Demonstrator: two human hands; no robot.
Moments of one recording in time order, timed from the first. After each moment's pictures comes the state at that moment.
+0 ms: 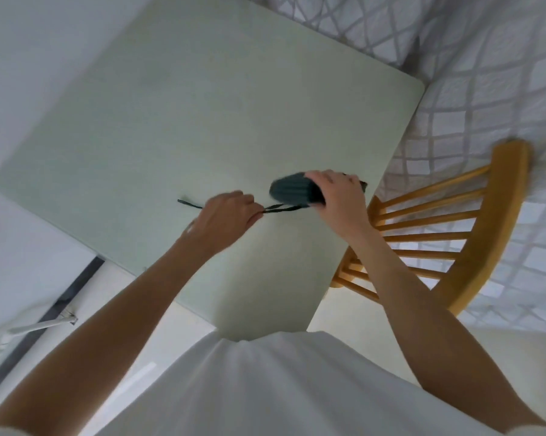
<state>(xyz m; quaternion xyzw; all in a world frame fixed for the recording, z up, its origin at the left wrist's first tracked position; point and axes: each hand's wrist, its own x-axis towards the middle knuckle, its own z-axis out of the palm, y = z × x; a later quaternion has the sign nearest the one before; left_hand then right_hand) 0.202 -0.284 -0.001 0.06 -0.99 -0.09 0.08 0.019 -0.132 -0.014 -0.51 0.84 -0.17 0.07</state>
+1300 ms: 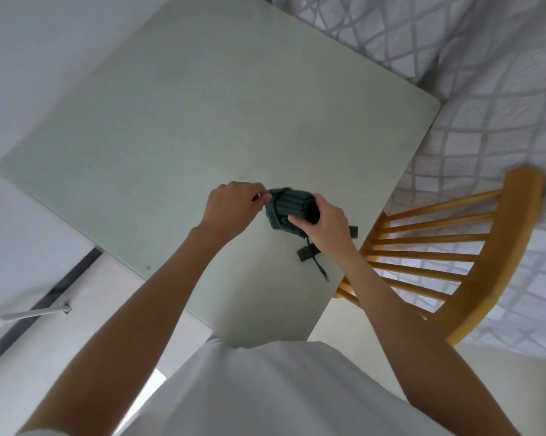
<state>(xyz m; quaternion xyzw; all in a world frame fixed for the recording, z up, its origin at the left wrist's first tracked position) 0.183 -0.294 0.019 0.32 -0.92 -0.22 -0.01 0.058 -0.148 -0.011 -0.36 0.84 -0.31 0.26</state>
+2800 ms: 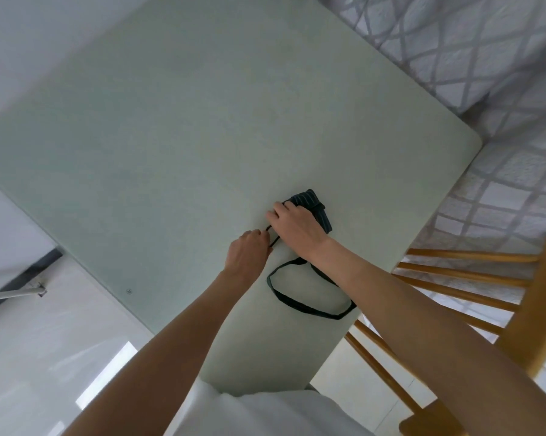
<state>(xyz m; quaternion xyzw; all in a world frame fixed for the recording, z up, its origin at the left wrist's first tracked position) 0.163 -0.293 -0.107 0.36 -0.90 -0.20 -0.14 0.033 -0.260 -0.080 -0.72 0.68 0.04 0.10</state>
